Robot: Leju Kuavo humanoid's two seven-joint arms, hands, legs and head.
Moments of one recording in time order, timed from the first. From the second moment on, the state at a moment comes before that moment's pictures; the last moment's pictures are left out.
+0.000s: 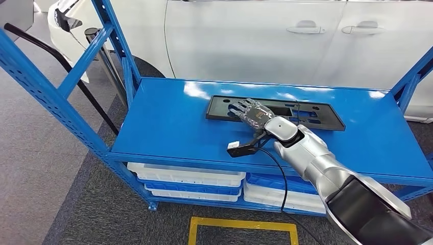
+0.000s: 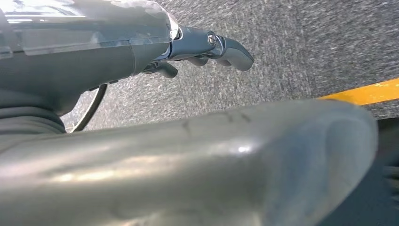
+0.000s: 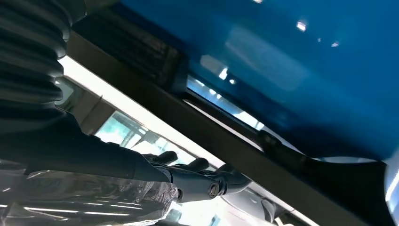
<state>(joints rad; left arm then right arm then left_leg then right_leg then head) -0.12 -0.20 0.98 -0.17 -1.40 0.10 0.02 -0.96 -0.15 0.84 -0.57 1.23 -0.18 -0.18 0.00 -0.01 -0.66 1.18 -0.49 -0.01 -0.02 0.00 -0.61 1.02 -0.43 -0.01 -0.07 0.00</state>
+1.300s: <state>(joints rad) -0.12 -0.19 0.97 -0.17 -1.39 0.11 0.03 -1.05 -0.03 0.84 -0.37 1.24 -0.26 -0.14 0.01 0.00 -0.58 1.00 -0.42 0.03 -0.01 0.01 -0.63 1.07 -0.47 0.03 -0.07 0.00</state>
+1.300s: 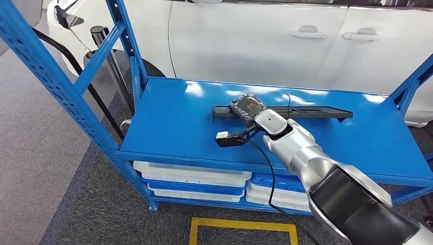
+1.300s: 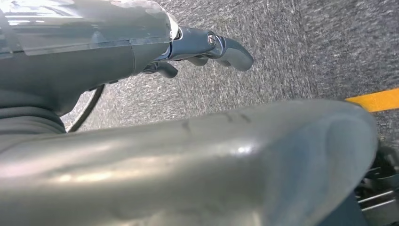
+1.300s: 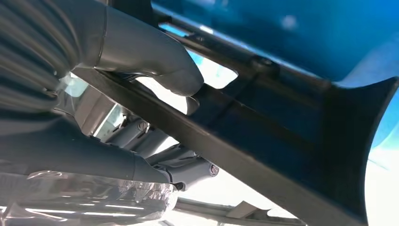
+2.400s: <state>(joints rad) -0.11 -0.19 1.00 -0.17 -1.29 0.21 -0.10 -0.99 -0.21 0.47 -1.32 -0.16 0.20 -0.51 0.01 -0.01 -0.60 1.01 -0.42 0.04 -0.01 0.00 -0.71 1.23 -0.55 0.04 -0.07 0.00</state>
